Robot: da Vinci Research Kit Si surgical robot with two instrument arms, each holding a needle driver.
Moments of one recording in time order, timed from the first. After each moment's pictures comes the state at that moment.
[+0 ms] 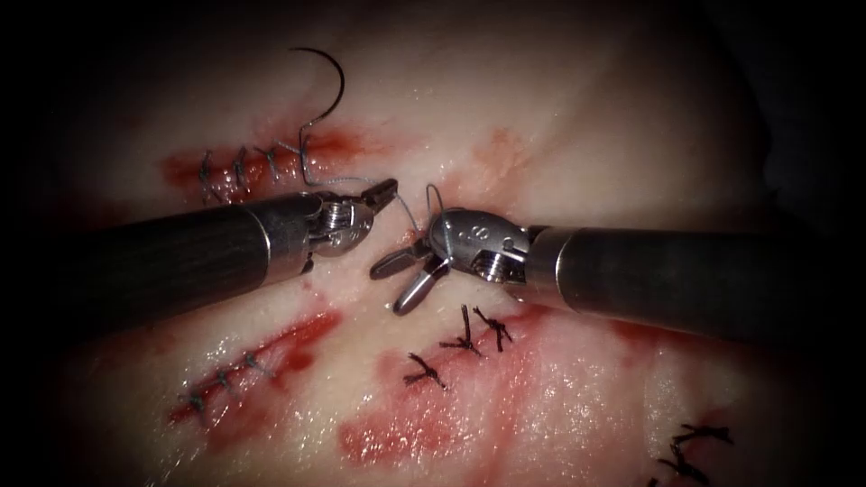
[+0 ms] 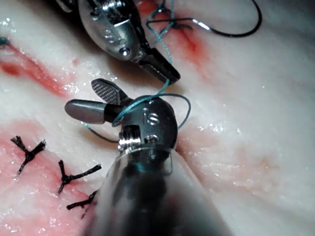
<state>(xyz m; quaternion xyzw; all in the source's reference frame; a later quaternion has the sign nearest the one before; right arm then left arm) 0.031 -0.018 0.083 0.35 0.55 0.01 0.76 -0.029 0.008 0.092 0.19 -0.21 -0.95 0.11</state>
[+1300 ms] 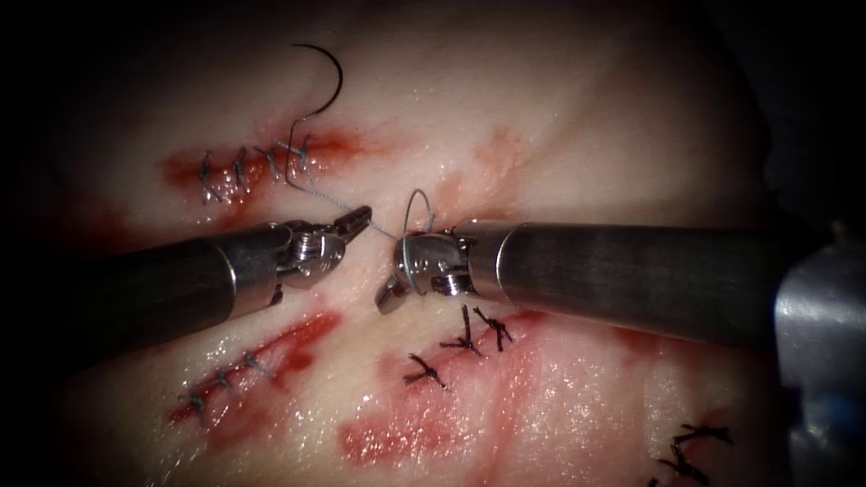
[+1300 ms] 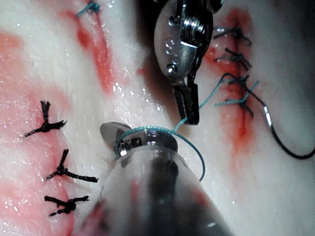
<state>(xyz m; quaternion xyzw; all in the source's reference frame) 0.035 -0.021 0.086 0.28 0.32 -0.16 0.89 -0.026 0.005 0.090 0.18 -0.21 -0.95 0.12</state>
